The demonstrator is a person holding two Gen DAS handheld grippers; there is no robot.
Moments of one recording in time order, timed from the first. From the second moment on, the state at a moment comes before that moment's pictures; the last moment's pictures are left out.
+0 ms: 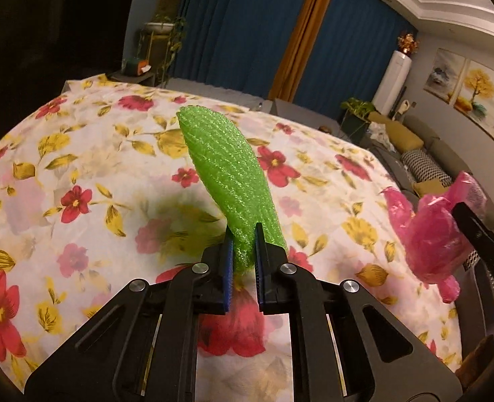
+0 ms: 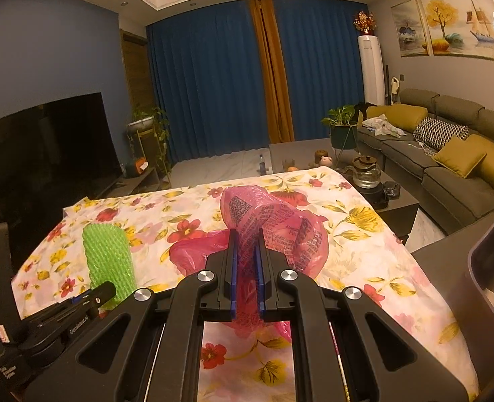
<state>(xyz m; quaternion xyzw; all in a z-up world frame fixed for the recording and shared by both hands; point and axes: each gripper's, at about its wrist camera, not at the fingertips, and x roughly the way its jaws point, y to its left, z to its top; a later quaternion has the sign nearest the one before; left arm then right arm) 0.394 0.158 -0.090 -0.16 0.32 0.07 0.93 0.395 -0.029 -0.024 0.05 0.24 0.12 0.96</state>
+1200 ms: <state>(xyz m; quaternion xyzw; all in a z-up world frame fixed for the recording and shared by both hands) 0.287 -0.066 -0.007 -0.05 0.24 -0.11 0.96 0.242 -0.193 0.009 0.04 0.20 0.02 0.98</state>
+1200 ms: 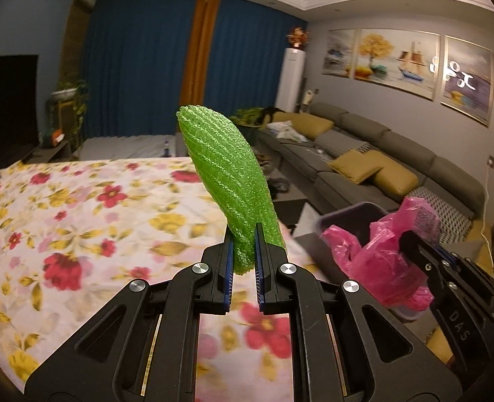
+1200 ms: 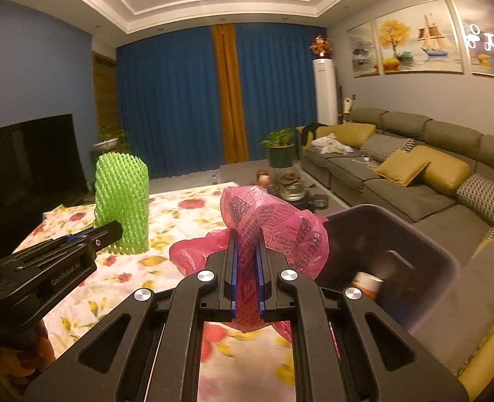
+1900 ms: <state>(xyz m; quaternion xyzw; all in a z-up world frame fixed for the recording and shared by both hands) 0.299 -0.197 -0.011 0.00 0.23 -0.21 0.95 0.218 -0.299 0.000 0.06 0.16 -0.07 0.98</state>
